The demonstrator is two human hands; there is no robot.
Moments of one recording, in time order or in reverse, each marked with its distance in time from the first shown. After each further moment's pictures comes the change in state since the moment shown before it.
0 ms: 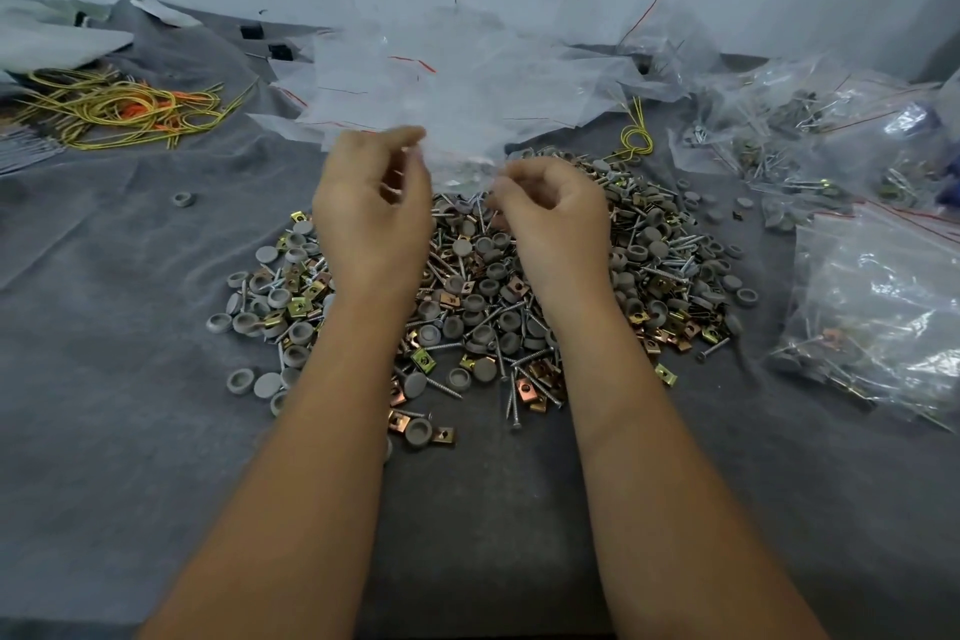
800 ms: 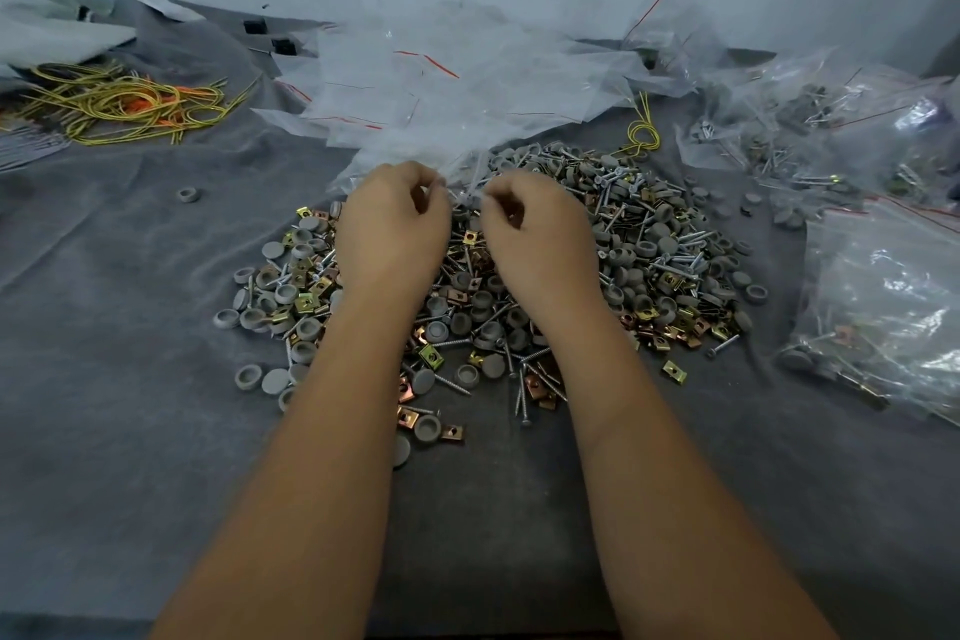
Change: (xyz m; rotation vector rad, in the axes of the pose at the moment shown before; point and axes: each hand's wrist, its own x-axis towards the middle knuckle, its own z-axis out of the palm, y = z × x) left_hand 0.000 -0.010 0.002 0.275 -0.364 -0.237; right_hand -0.003 0.008 0.007 -0.571 -0.101 -0.292
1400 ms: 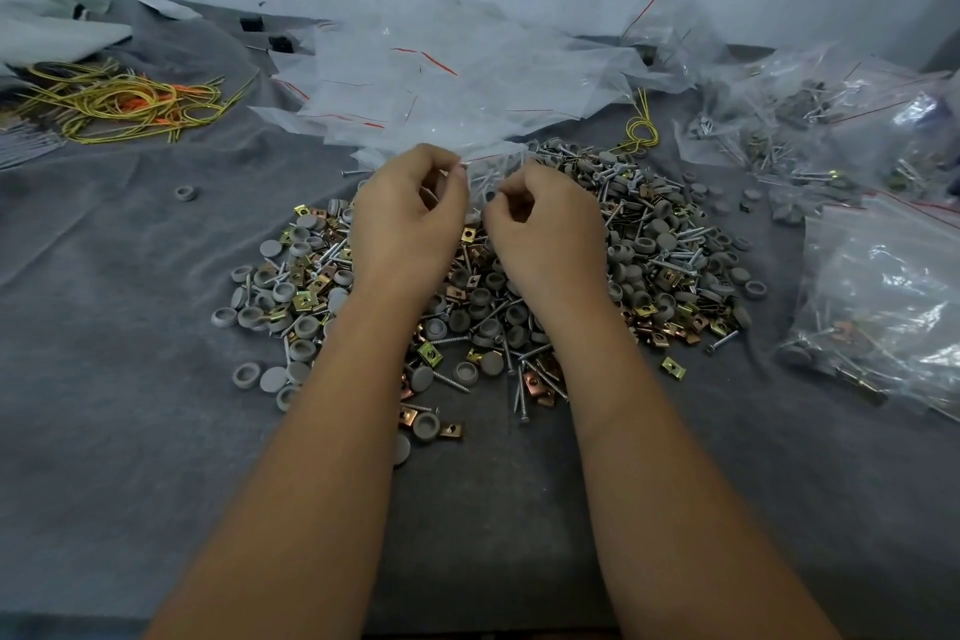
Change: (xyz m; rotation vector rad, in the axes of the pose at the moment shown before) left_hand -0.005 0.005 0.006 -0.309 0.043 0.089; right_hand -0.001 -0.001 -0.004 0.003 0.064 0.090
